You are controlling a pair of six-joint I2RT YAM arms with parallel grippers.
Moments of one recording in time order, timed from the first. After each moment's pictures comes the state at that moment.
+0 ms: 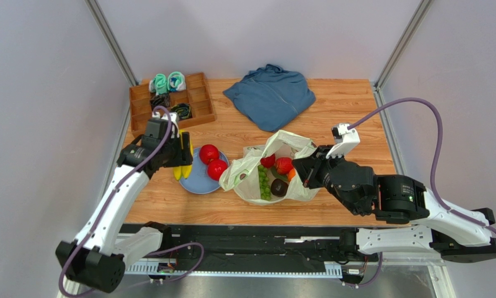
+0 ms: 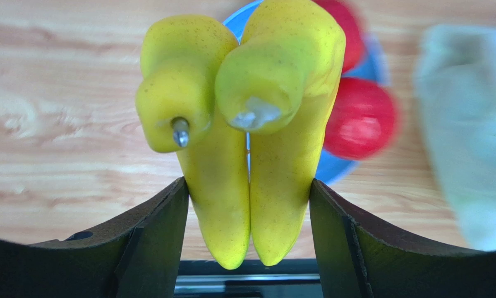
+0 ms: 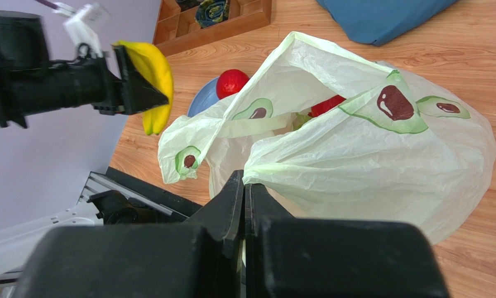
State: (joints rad) left arm -0.27 1.07 1.02 -0.90 -0.11 -0.30; right arm 1.38 0.87 1.32 -0.89 0.80 0.84
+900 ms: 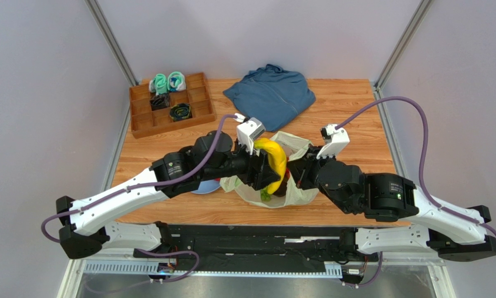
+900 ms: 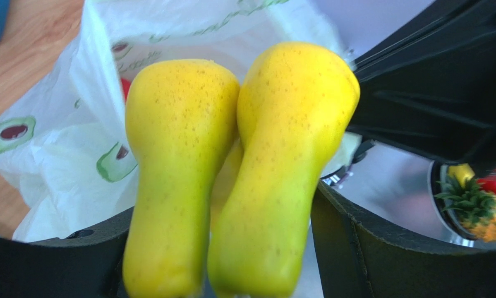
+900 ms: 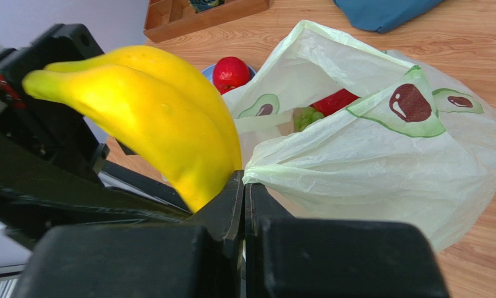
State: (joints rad) left arm -1.13 1.15 1.29 -0.48 0.05 -0.46; right arm 1.38 0.92 1.32 -0.89 0.77 0.86
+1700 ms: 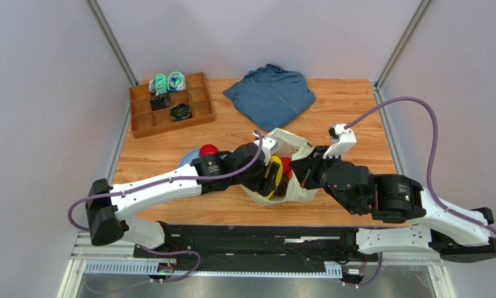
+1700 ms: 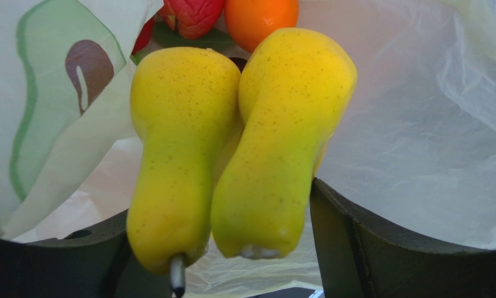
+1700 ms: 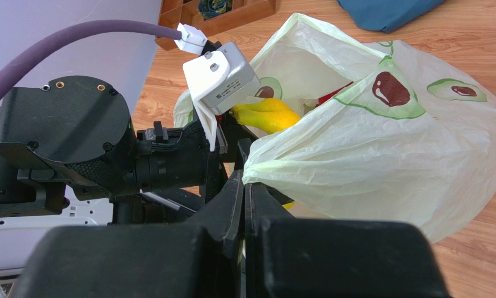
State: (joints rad) left arm -1.13 1.37 1.19 -0.57 -0.12 -0.49; right arm 1.38 0.89 1.32 -0.90 0.77 0.89
